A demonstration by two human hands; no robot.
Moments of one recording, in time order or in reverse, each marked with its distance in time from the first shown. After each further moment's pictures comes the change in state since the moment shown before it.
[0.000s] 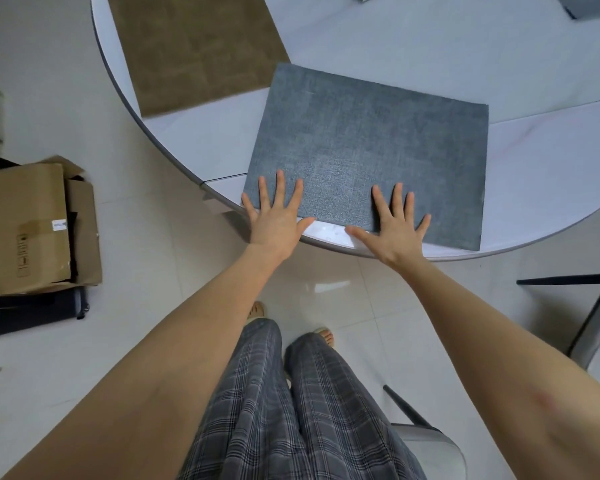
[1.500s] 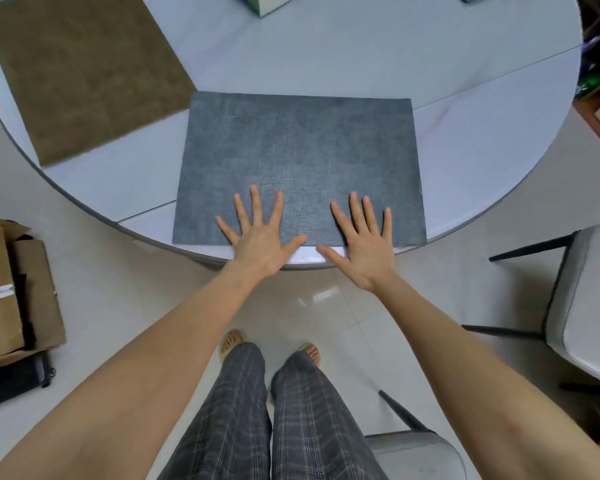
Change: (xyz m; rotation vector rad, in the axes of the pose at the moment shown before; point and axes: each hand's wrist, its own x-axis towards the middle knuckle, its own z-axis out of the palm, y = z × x) left_hand 0.016 0.093 0.009 -0.013 -0.085 0.057; right_hand -0.007 0.086 0.013 -0.131 0.189 -0.173
